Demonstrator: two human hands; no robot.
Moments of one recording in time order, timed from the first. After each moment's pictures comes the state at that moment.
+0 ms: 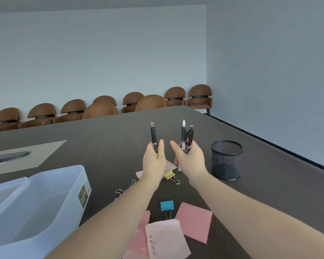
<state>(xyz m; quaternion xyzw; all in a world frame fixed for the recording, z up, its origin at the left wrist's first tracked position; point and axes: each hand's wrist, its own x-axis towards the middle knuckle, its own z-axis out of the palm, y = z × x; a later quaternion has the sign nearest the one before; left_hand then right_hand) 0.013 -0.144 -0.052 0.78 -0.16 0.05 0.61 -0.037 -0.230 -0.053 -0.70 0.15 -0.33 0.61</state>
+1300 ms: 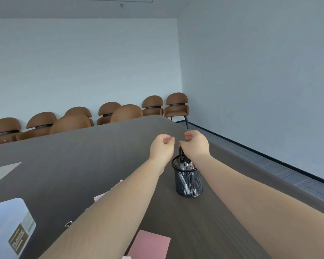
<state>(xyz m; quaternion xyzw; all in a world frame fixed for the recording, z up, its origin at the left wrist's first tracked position) 0.007 -0.287 -0.007 0.78 -0.24 -0.05 0.57 -0.043 -0.378 -0.014 -0.78 0.28 -0.34 0.43</state>
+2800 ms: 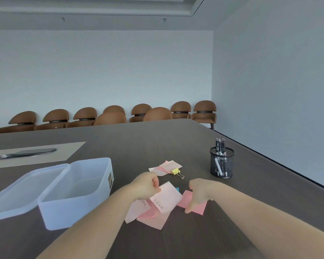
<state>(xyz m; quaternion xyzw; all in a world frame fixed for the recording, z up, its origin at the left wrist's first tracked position) -0.044 -0.023 -0.056 0.93 -0.27 -0.09 0.25 -0.132 -0.197 -0.050 -0.98 0.13 0.16 0.05</state>
